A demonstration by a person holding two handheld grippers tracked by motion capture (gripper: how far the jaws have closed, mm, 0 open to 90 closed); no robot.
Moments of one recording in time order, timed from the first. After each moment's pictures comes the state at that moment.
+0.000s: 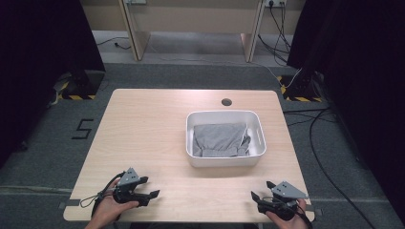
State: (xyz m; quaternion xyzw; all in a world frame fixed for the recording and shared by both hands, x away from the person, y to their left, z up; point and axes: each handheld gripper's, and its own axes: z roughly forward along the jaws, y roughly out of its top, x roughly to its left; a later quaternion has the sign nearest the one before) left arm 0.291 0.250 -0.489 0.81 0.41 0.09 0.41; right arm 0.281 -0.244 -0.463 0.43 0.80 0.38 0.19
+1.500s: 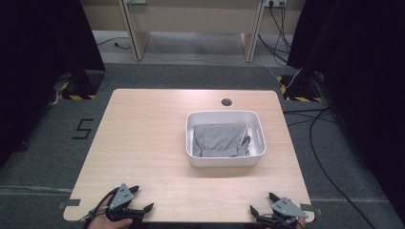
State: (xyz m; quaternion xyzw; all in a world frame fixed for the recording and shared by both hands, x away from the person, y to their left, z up) left arm 0.248 0.260 -0.505 0.81 0.39 0.16 0.41; right arm 0.248 -0.249 -0.499 0.42 0.79 0.40 0.21
